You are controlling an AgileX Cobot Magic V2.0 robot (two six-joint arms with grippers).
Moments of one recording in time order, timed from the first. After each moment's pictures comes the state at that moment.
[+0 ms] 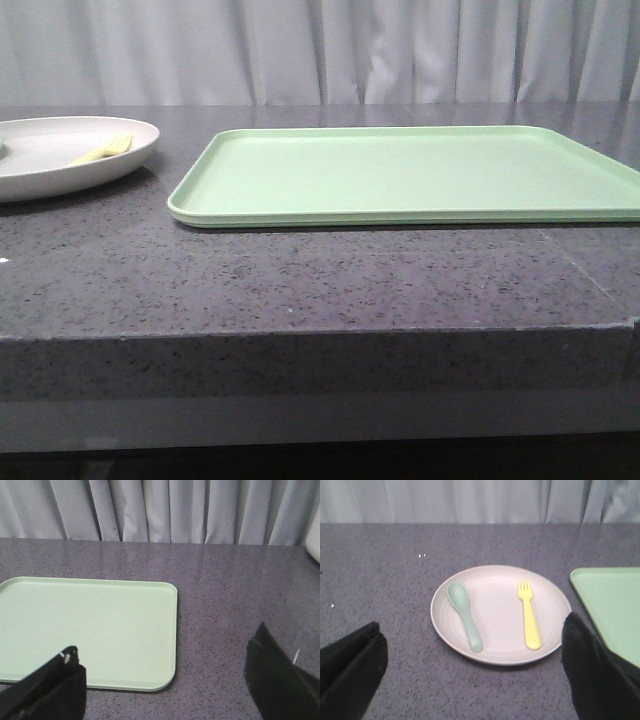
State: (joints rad) left arm -0.04 0.61 -0.76 0.02 0.58 -0.01; right arm 0.06 0.37 -0.56 0.04 0.43 0.02
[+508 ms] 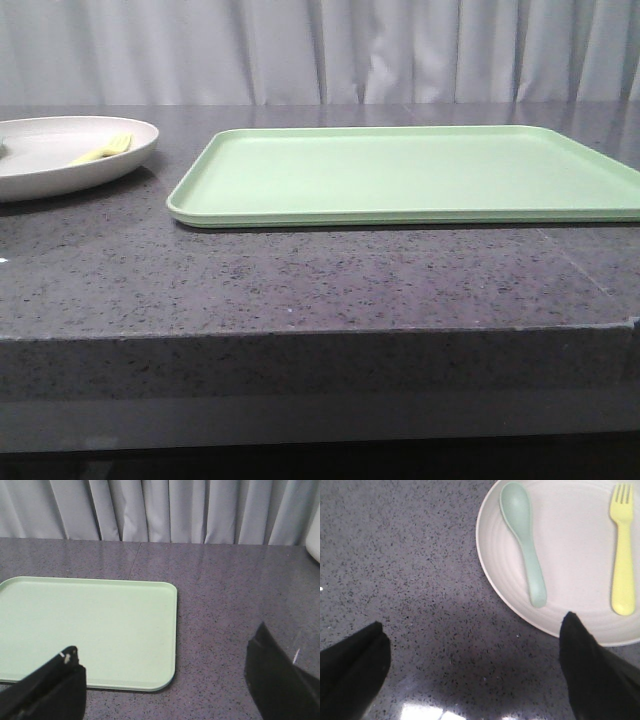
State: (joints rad) left arm 0.15 1.18 -1.06 -0.03 0.81 0.04; right arm 0.06 0.37 -0.56 0.04 0.43 0.02
